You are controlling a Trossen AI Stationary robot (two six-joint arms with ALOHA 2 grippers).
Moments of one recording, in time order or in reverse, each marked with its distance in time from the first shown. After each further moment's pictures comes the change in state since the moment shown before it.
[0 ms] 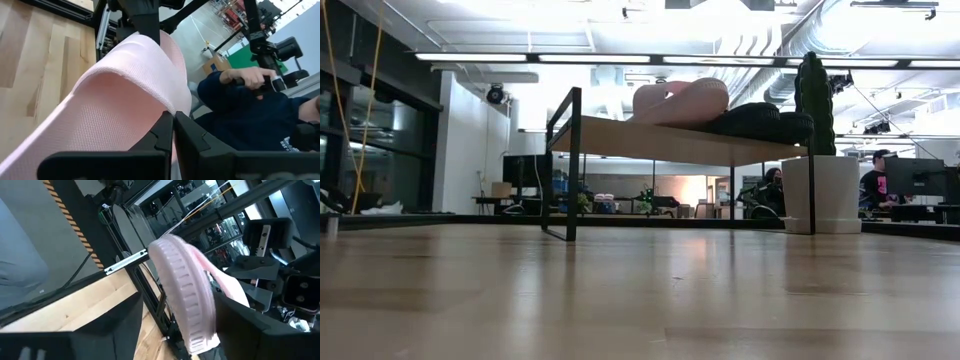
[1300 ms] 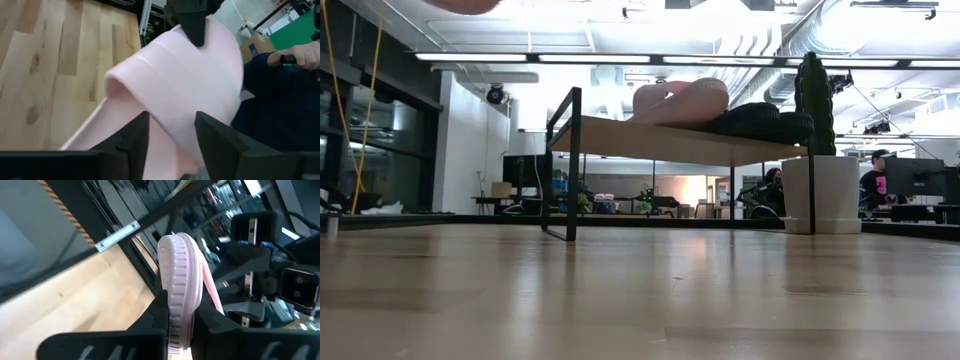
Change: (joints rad) left arm 0.114 -0.001 0.001 -0.192 0.045 0.116; right arm -0.023 0.000 0.000 -0.066 0.132 0.094
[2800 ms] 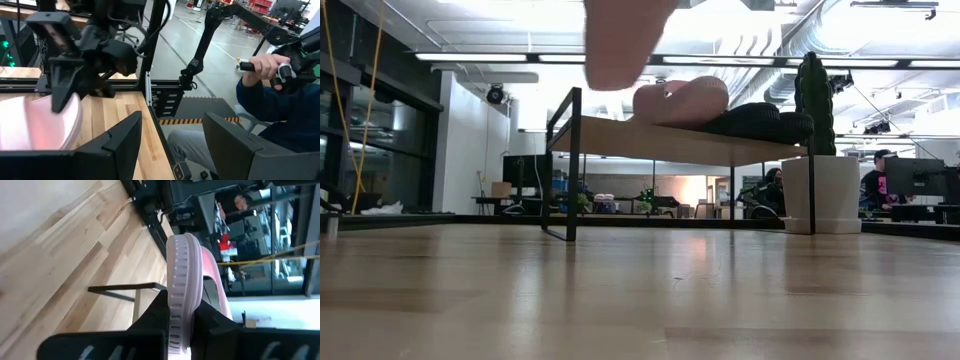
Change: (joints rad) left arm 0.009 -0.247 0.000 0.068 -0.138 0.320; right arm -0.260 -0.225 0.000 -0.546 0.084 -0.019
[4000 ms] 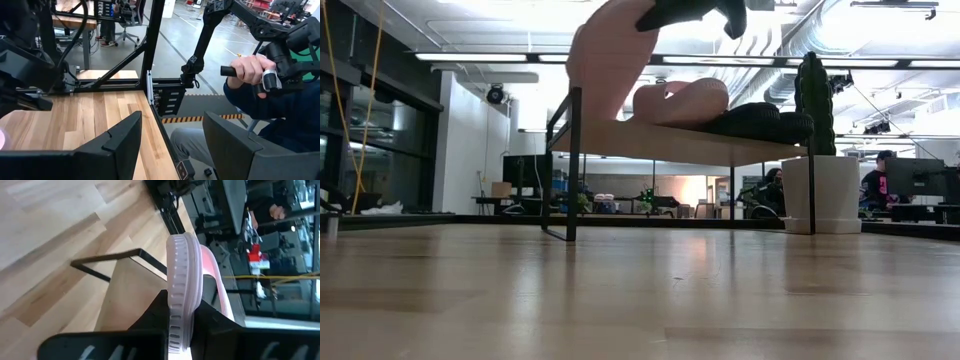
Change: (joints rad) left arm 0.000 0.000 0.000 -0.008 0.000 0.026; right arm -0.416 0.001 0.000 0.010 -0.496 -0.234
